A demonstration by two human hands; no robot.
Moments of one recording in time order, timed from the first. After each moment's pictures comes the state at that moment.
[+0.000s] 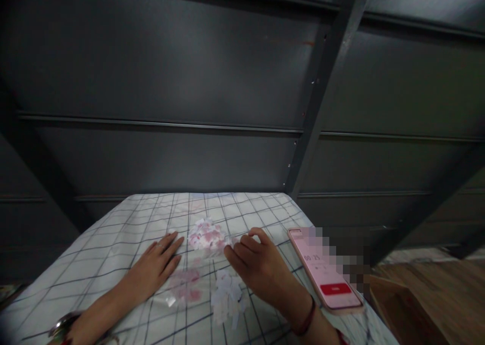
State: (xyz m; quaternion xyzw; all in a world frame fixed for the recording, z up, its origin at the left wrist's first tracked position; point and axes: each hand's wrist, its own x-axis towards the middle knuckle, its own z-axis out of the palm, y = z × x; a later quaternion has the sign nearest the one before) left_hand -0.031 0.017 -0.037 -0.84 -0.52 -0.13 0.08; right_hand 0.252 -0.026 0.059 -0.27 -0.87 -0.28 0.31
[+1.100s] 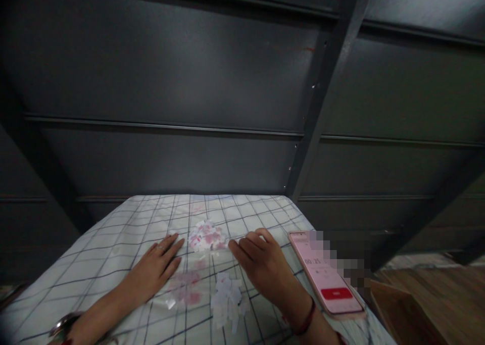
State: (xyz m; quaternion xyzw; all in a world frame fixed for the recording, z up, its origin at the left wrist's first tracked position) left_hand -0.032 0.018 -0.042 -0.84 -0.51 -0.16 0.09; right_hand 0.256 -0.025 0.060 -0.28 -0.86 -0.27 0.33
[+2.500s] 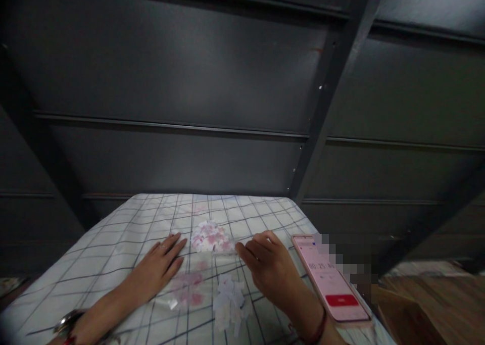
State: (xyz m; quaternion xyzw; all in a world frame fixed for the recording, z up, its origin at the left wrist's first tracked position) left_hand -0.033 0.016 -0.041 -0.84 -0.51 -0.16 0.08; right_hand 0.260 -0.022 0.057 -0.29 -0.86 -0.25 0.34
